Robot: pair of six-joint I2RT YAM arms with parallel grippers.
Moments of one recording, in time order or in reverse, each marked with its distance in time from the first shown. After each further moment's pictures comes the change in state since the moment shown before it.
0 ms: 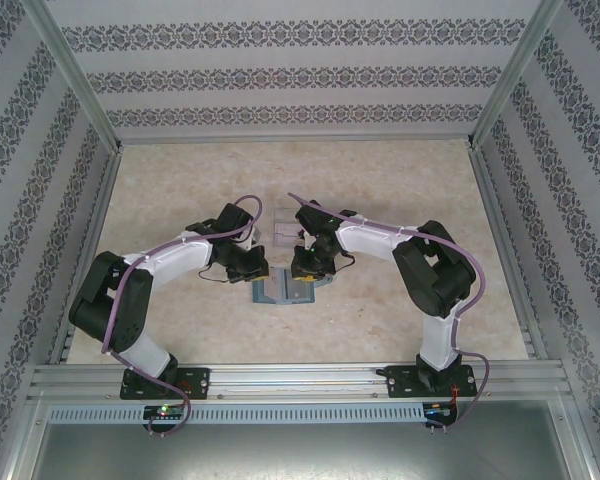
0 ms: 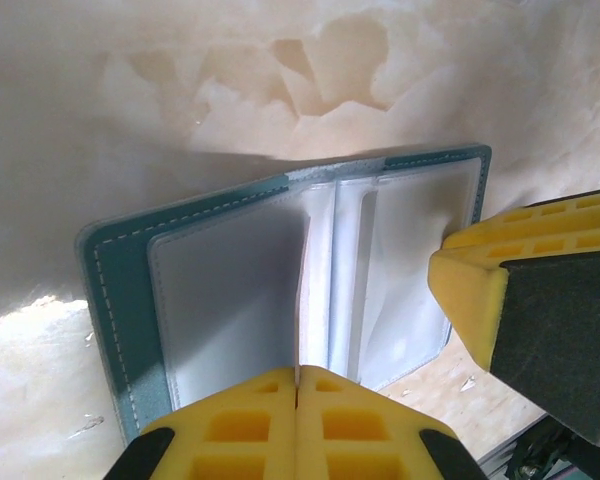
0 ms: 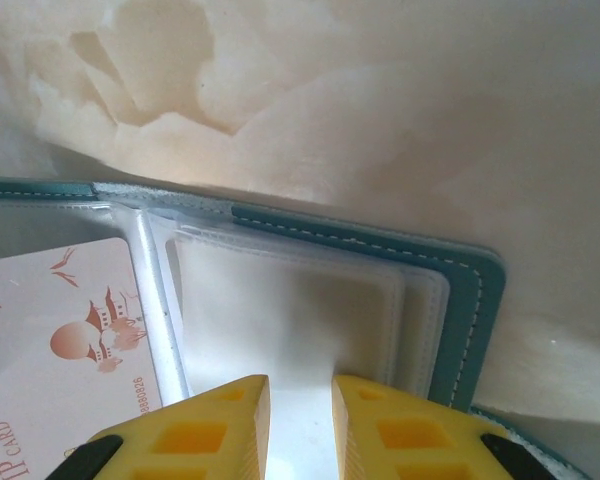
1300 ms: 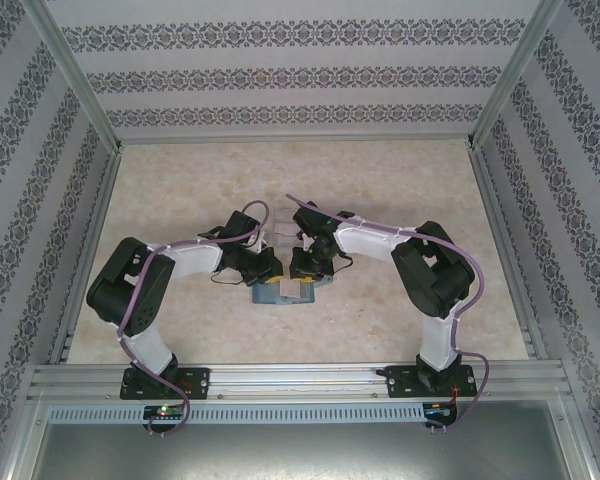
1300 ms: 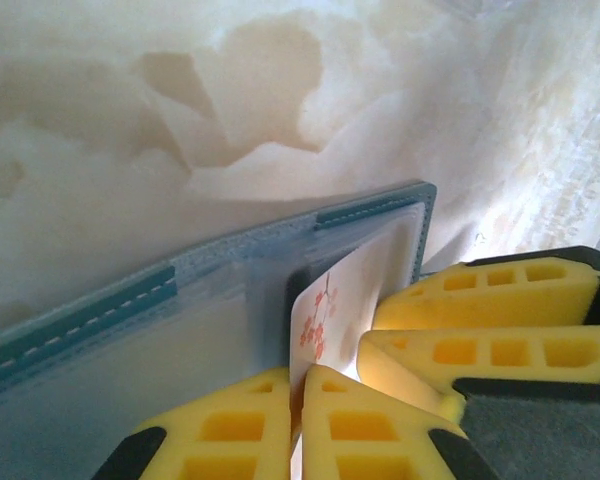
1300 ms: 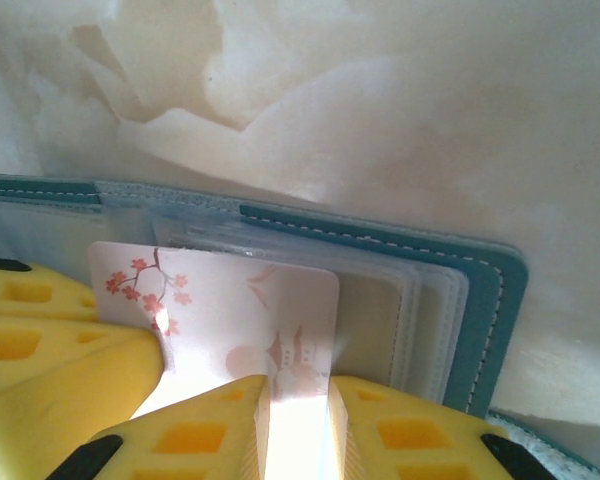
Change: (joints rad) left arm -0.020 0.125 -0.075 0.333 0.157 -0.155; right arm 0.014 0.005 0.000 0.009 0.013 0.019
